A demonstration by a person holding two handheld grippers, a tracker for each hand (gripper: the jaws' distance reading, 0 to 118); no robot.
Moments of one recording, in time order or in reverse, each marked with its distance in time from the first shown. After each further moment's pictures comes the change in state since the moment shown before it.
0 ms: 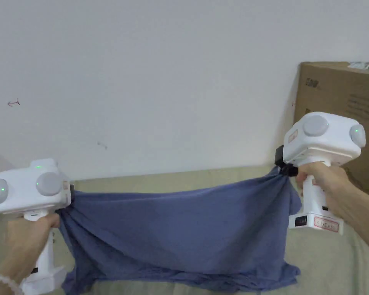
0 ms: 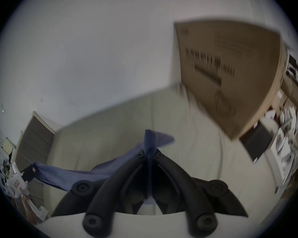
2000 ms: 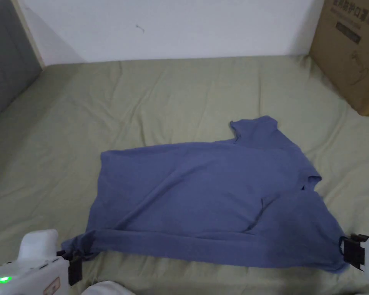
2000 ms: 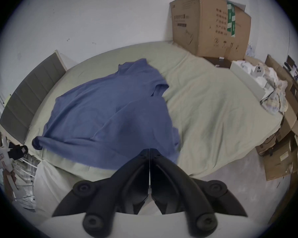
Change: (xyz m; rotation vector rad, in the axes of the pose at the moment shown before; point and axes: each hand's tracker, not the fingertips) left arm -0.153 -0.428 0.362 -0.195 -0.143 -0.038; right arm 0.141 -0.485 0.284 -0.099 0.048 0.187
